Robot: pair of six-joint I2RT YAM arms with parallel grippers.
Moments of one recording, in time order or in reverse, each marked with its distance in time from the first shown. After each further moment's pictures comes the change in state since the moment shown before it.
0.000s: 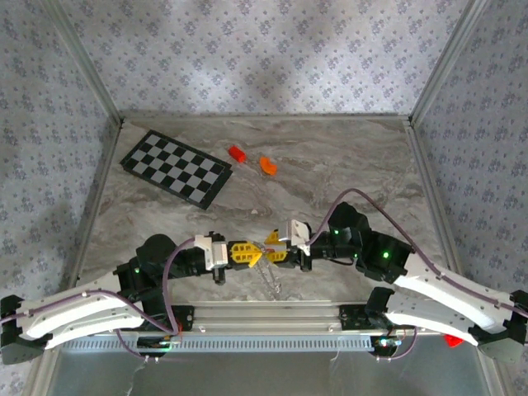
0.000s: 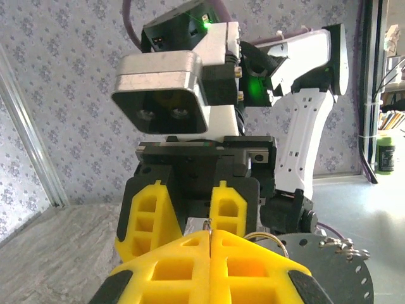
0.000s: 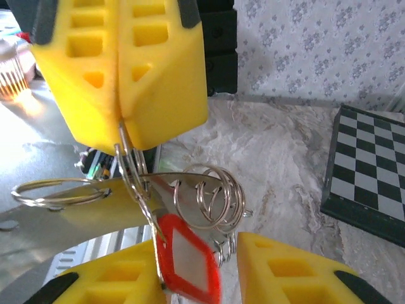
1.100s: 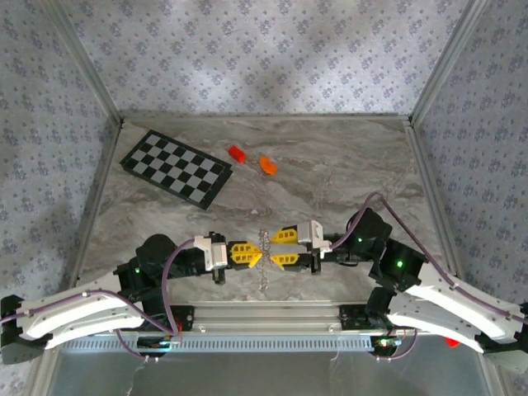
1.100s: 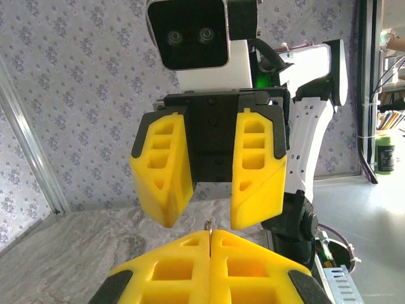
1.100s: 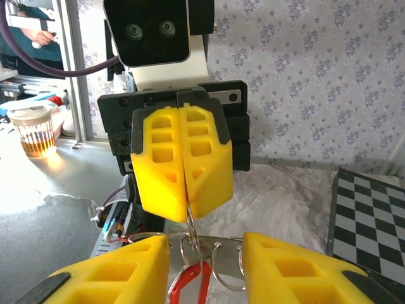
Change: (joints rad) left arm 0.000 0.002 0.000 0.010 0.015 0.018; right arm 0.004 -0.105 -0.047 0.162 -0.064 0.090
